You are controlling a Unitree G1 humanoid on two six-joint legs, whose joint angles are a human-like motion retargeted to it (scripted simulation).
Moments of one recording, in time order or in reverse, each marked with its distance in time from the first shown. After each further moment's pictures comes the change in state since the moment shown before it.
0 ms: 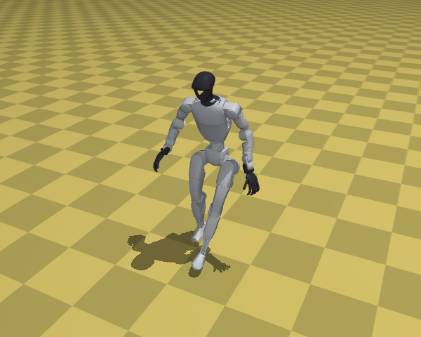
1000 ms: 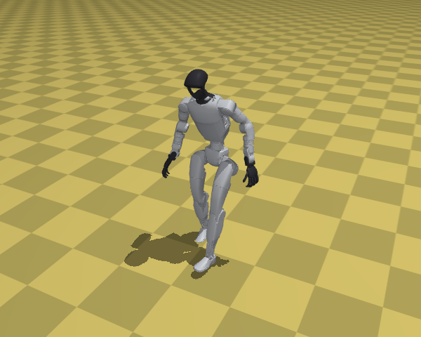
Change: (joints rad) left arm 0.209 0.021 -0.087 -0.117 -0.211 -0.024 -0.178; right arm -0.030 0.132 -0.054 -0.040 0.038 0.033 -0.014; waist -0.013 0.106 0.050; left_leg 0.062 0.048 -0.352 0.087 -0.081 0.031; right_leg 0.082 0.064 0.044 0.007 0.023 0.026
